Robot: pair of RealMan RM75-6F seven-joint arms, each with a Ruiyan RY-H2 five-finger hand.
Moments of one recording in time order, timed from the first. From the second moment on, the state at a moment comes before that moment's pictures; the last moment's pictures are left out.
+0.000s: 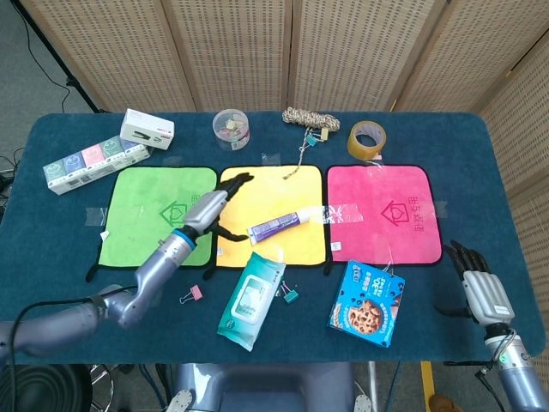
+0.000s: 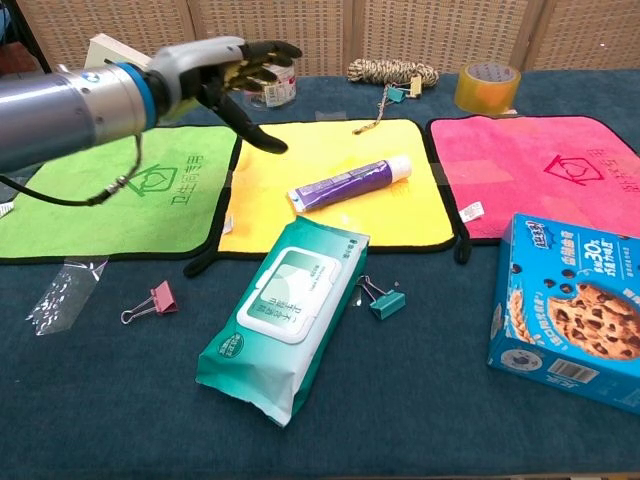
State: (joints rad) left arm -0.88 -1.57 -0.31 -1.29 1.23 0.75 -0.37; right arm 0.22 -1.20 0.06 -1.46 -1.43 1.21 0.20
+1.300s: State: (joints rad) left arm -0.31 -0.98 -0.08 -1.89 1.15 1.35 0.16; right arm 1.00 -1.46 0.15 -1.21 -1.68 0.66 0.28
